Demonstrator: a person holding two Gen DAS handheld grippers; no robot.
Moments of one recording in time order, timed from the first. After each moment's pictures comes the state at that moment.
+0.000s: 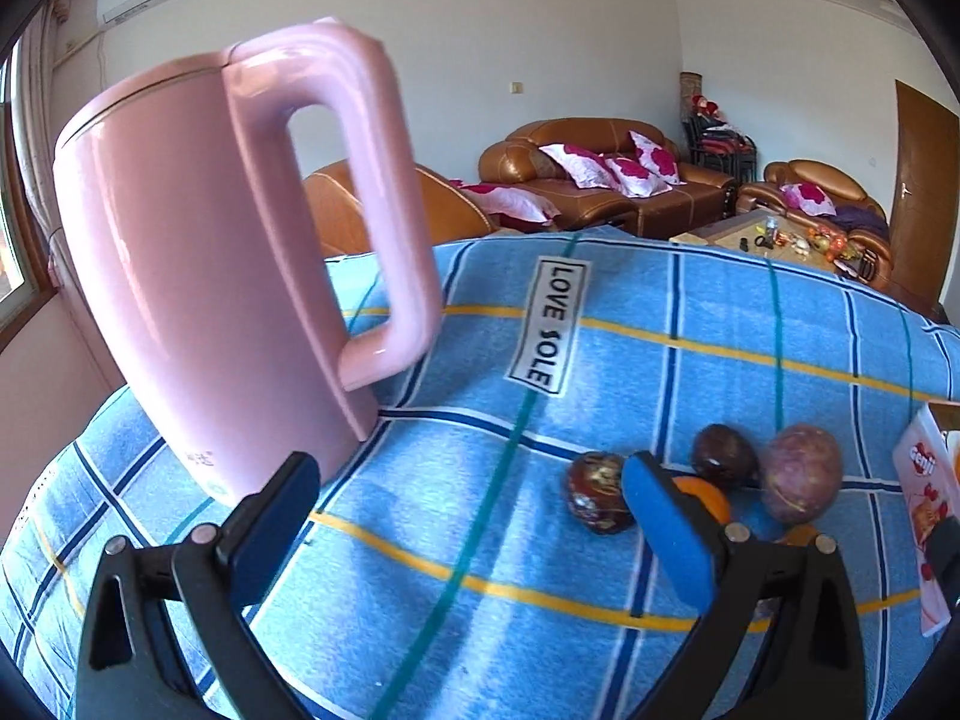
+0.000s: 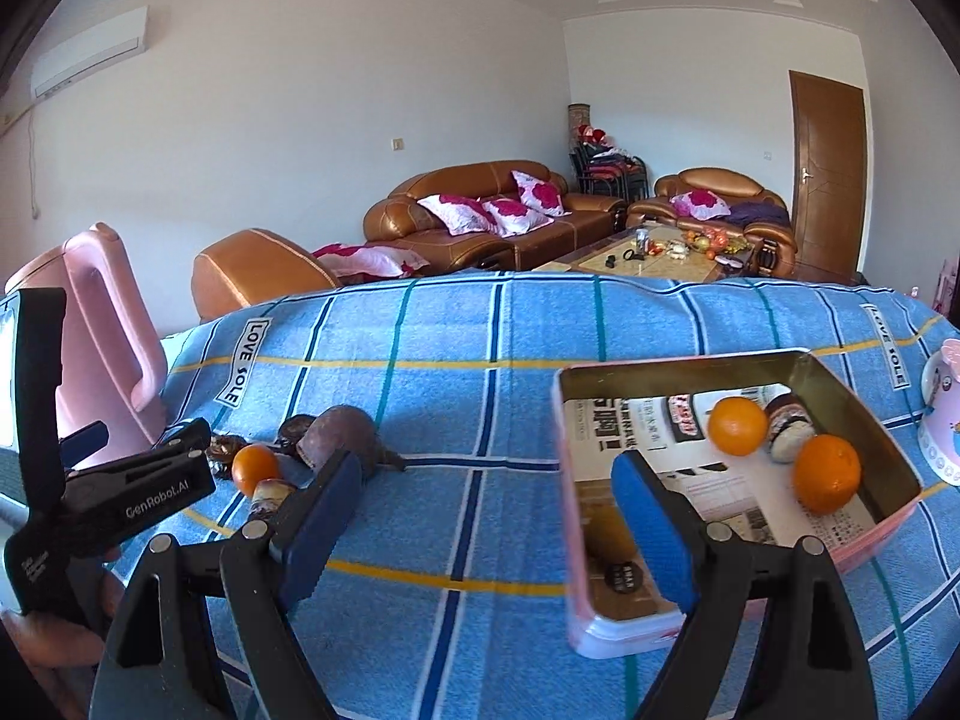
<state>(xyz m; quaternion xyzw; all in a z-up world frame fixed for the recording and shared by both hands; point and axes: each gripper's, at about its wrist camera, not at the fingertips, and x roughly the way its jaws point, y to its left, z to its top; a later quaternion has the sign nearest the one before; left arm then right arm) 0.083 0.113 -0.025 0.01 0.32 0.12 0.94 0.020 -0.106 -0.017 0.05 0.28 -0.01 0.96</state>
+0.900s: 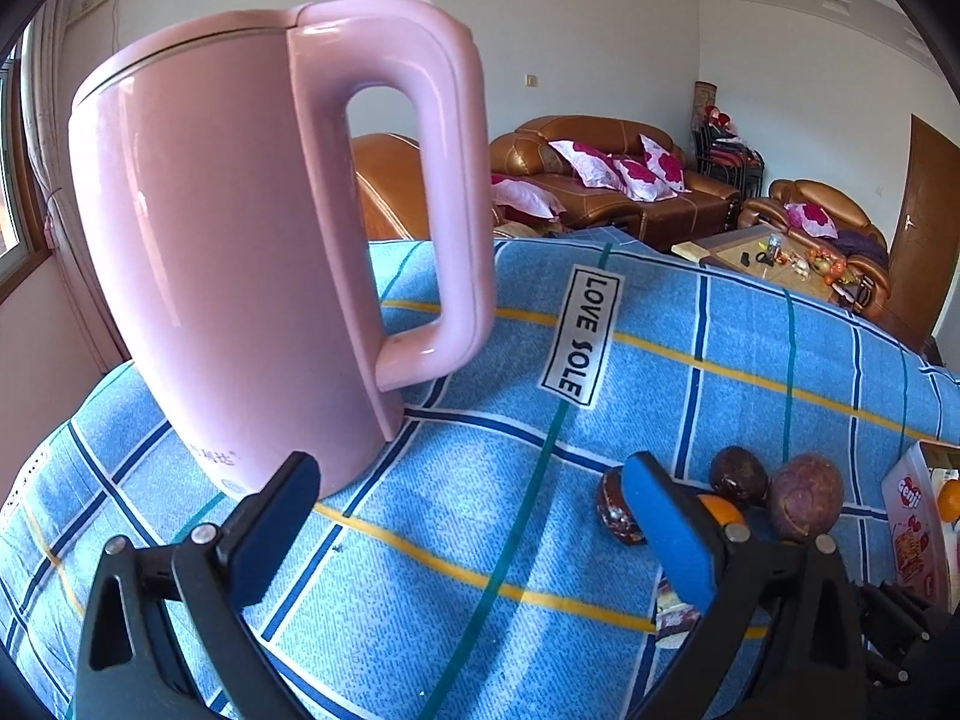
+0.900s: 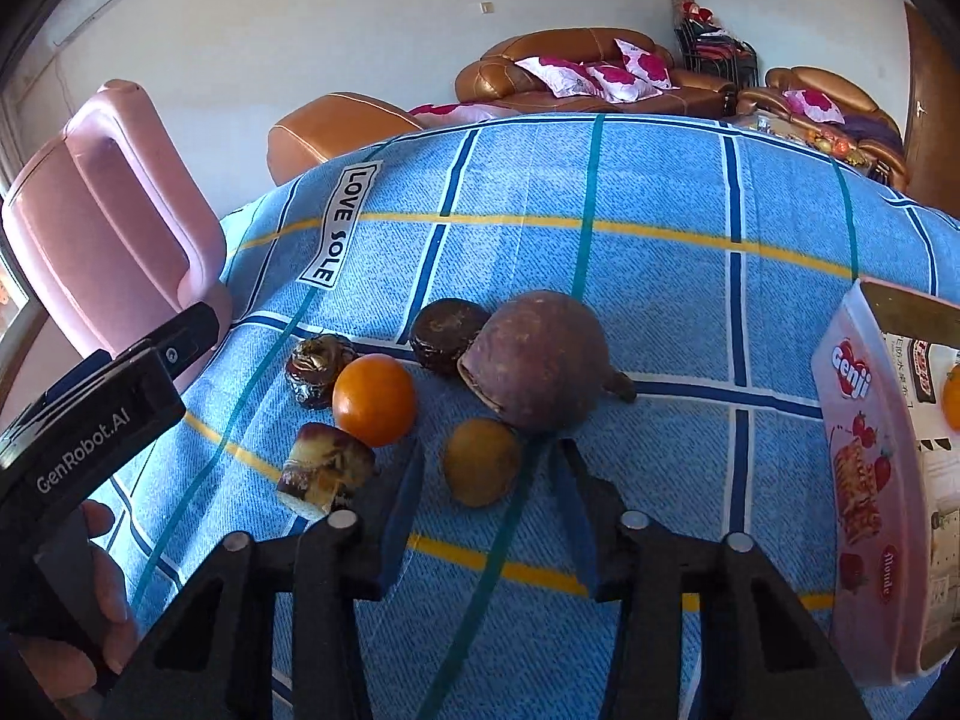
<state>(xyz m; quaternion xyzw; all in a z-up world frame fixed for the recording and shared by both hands) 0.084 0.138 -0.019 -0.03 0.34 0.10 0.94 0.088 -0.039 -0.056 0.06 0.43 0.11 0.89</state>
